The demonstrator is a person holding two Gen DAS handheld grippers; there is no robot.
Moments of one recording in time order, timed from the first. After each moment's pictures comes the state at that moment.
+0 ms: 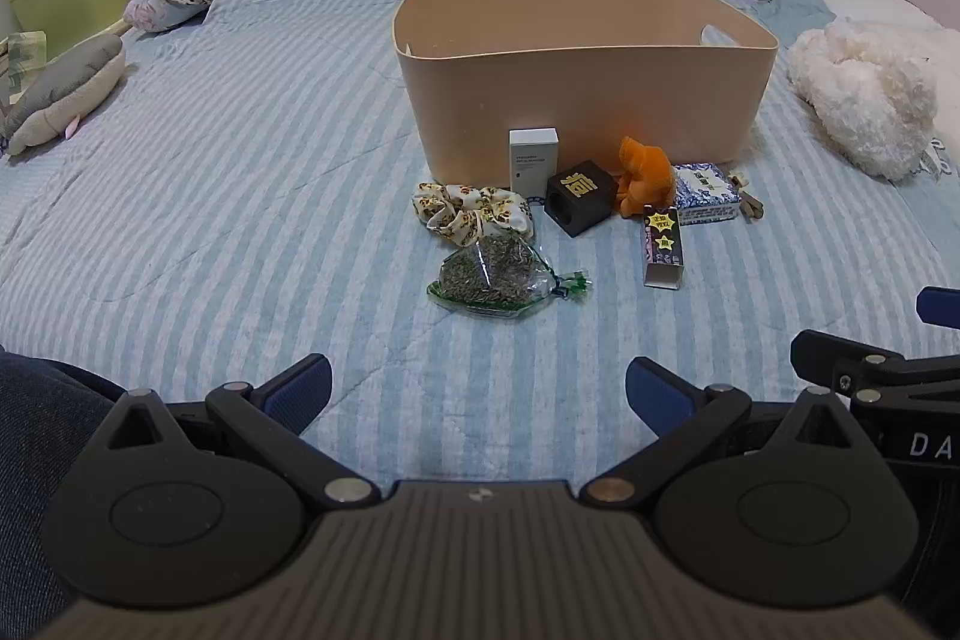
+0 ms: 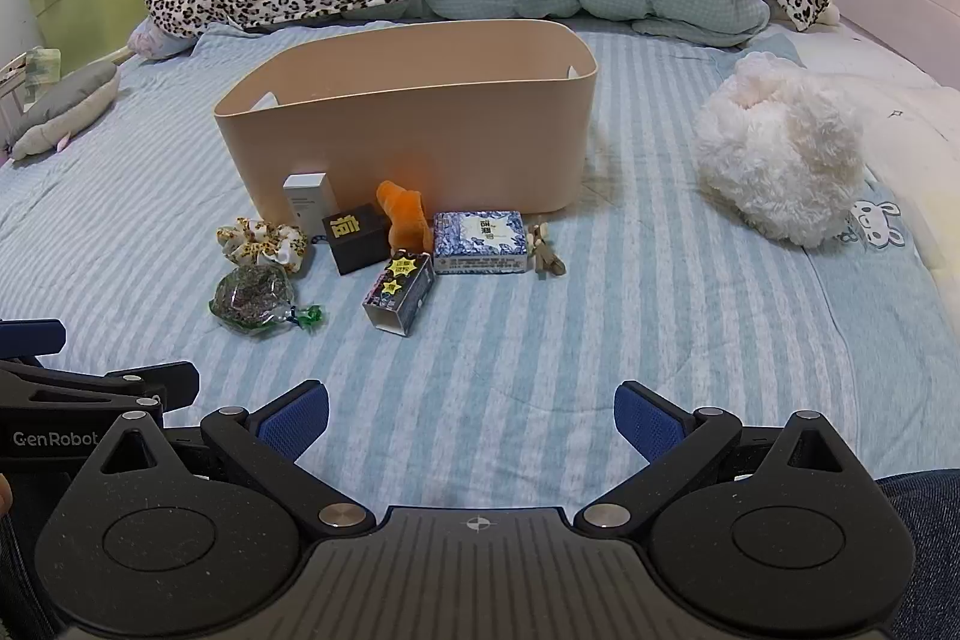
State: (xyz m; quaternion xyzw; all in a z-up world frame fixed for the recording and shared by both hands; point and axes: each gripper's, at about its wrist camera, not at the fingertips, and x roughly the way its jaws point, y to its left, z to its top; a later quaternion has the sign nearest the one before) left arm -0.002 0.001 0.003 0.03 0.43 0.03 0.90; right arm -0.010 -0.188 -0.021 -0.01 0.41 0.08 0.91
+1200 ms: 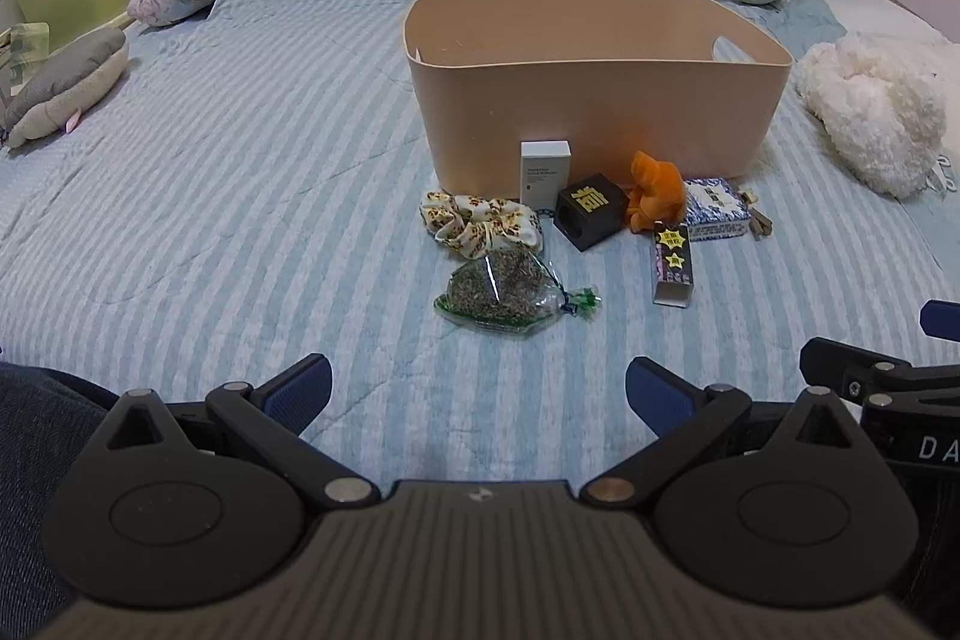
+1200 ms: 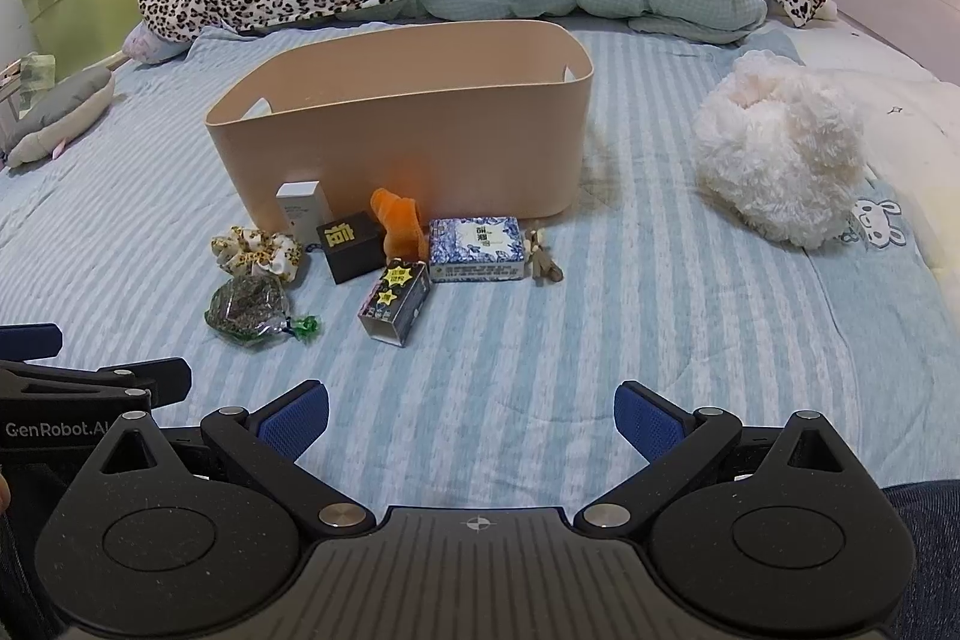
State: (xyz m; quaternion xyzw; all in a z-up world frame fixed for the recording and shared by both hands) left arm 0.008 0.008 0.005 0.02 0.43 0.03 0.90; right arm -0.003 -0.190 -0.019 0.00 0.41 0.08 0.91
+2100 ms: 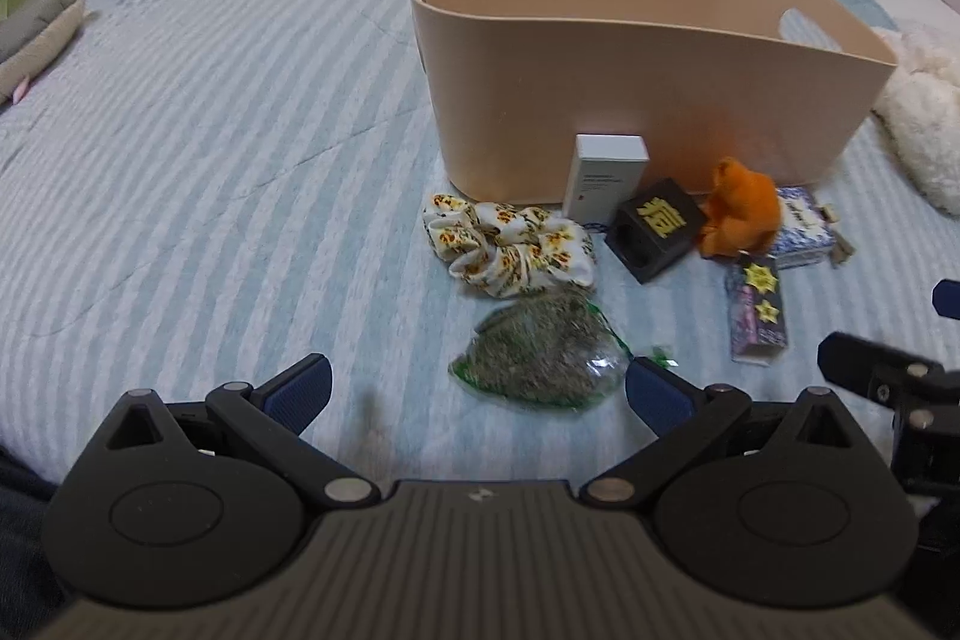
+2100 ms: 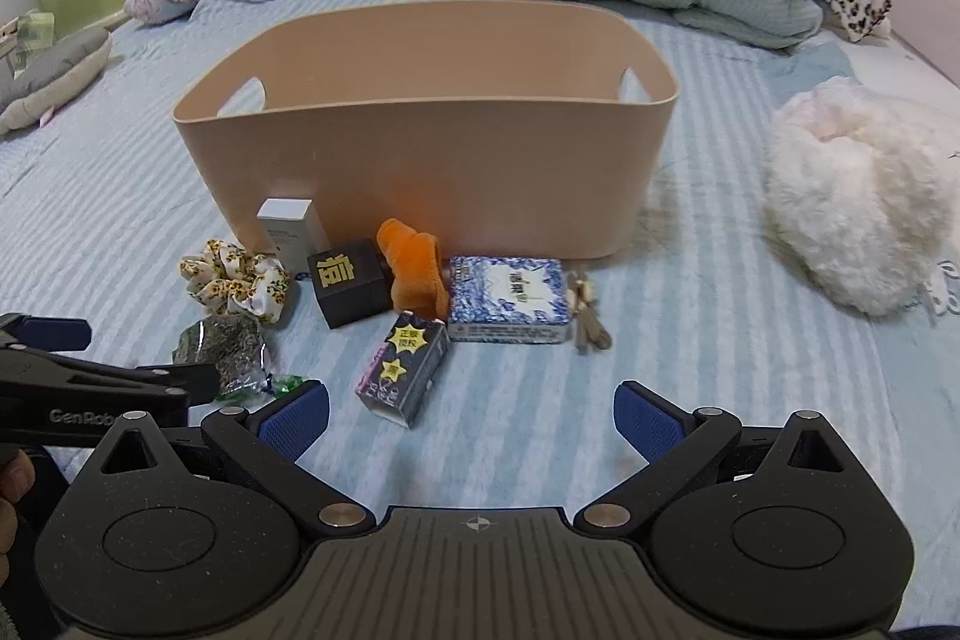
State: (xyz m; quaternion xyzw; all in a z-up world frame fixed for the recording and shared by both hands) left arm 0.098 0.037 -0.040 0.00 0.48 0.02 0.88; right arm 0.077 -0.158 -0.040 -0.03 0.44 0.10 0.89
